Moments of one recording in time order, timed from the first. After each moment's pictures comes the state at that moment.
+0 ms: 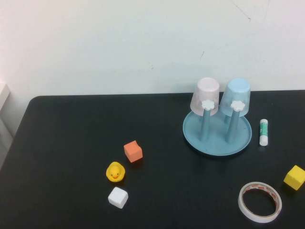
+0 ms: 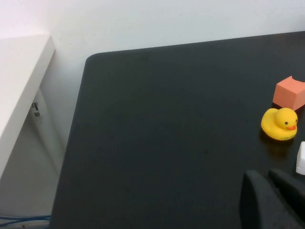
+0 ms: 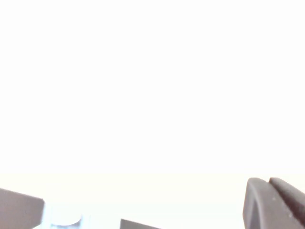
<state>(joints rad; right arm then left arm) 0.18 0.03 -0.22 -0.42 0.15 0.17 -0.07 -0.01 0.02 -0.04 0.35 0.02</state>
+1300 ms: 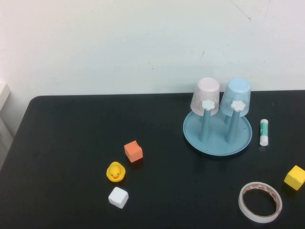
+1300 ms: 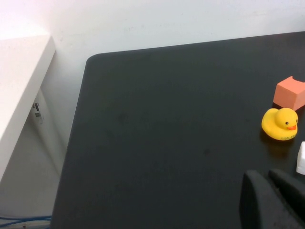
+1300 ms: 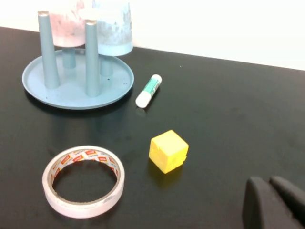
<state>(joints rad) 0.04 -0.01 0.02 -0.06 0.39 -0.06 -0.07 -0.01 0.02 -0.04 0.35 0.02</state>
